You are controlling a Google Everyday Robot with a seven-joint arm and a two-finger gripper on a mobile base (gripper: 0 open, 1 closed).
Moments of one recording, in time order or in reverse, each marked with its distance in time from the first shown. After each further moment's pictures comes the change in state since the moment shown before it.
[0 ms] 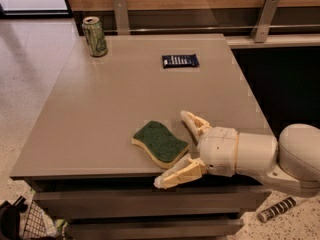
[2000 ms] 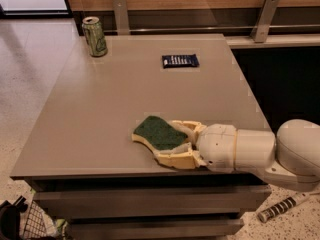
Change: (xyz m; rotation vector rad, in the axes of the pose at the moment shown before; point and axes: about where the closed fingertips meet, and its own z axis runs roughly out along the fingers) arm 0.000 -0.005 0.003 -0.008 0.011 0.007
